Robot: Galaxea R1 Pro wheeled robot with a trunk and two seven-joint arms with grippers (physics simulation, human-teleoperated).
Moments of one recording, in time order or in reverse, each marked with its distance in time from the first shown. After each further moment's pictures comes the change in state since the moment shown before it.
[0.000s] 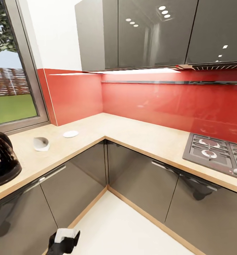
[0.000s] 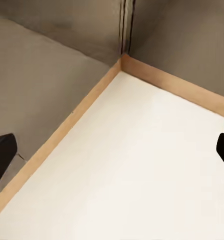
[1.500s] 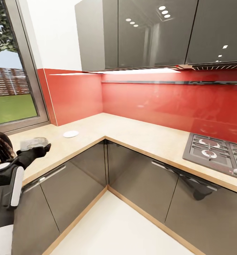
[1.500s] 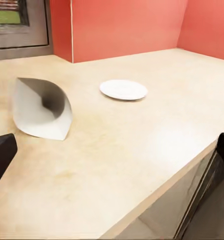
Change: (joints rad) left arm -0.598 0.129 0.300 -0.426 0.070 0.596 -0.013; right arm 0.000 -0.006 0.003 0.133 0.001 -0.092 0.000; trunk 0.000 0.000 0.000
